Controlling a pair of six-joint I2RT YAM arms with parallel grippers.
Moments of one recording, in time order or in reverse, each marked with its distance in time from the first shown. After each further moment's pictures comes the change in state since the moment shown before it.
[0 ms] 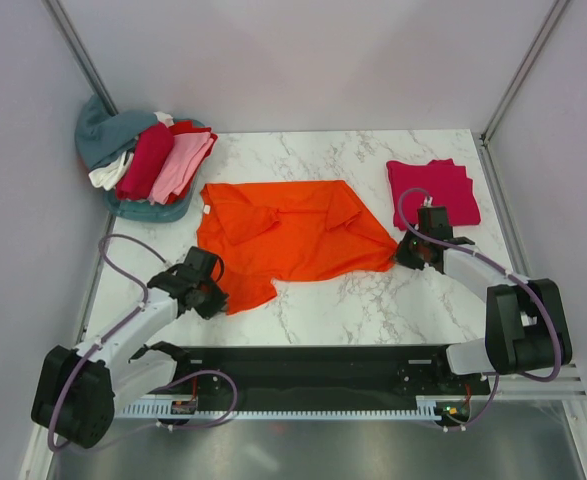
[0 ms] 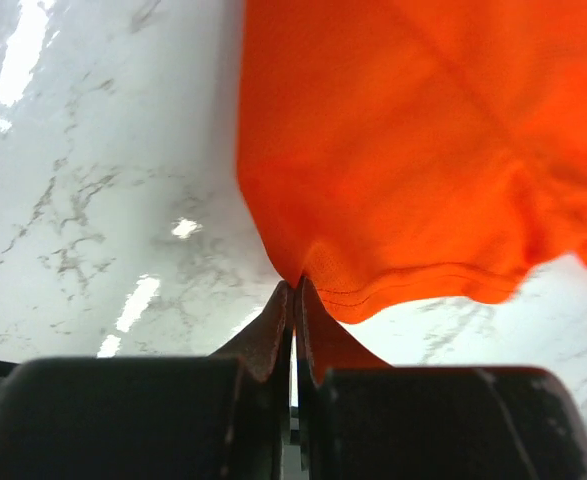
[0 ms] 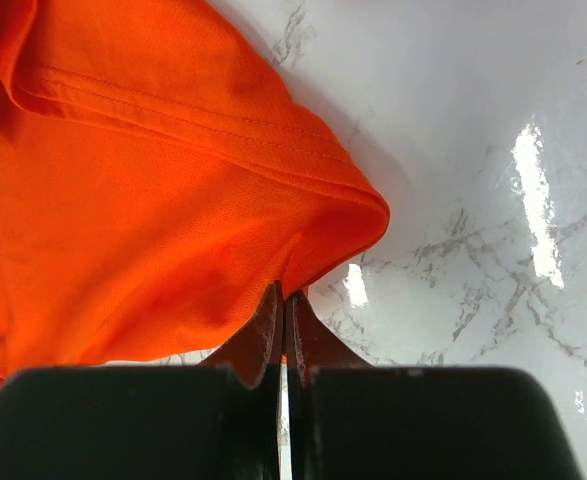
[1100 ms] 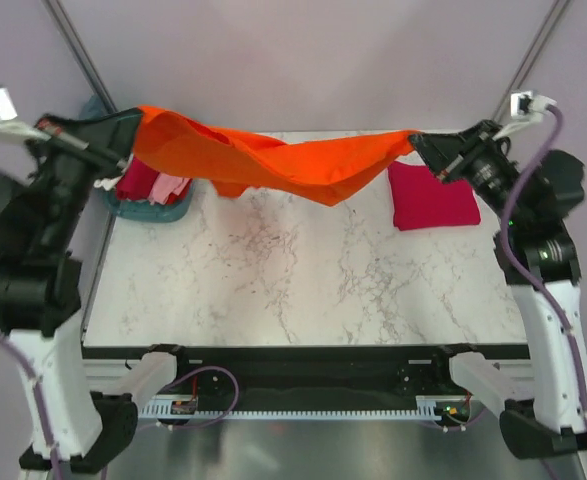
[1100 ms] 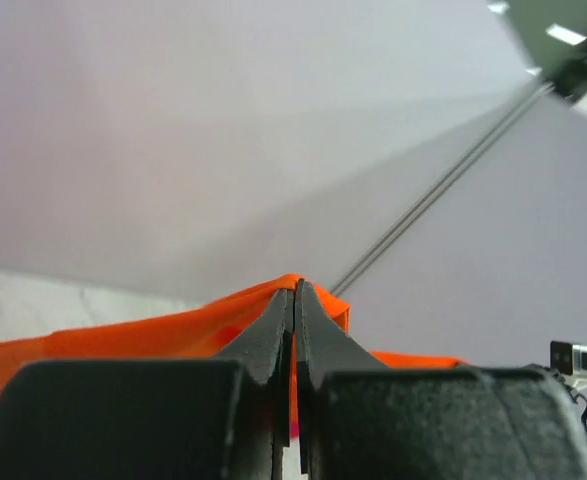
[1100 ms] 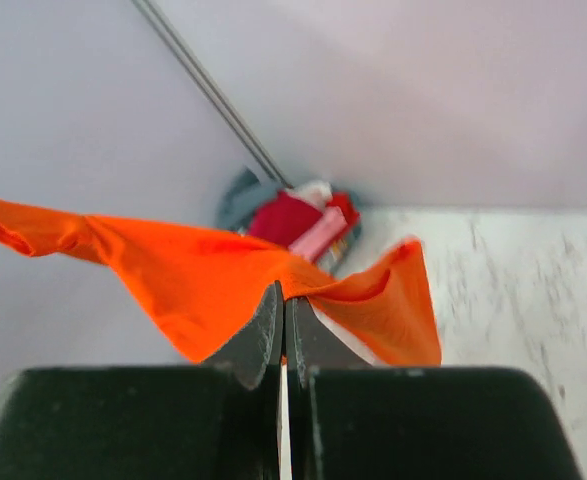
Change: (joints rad) left arm 0.336 0.019 1.367 0.063 0.275 0.308; right arm 0.000 -0.382 0.730 -0.030 -0.324 0.053
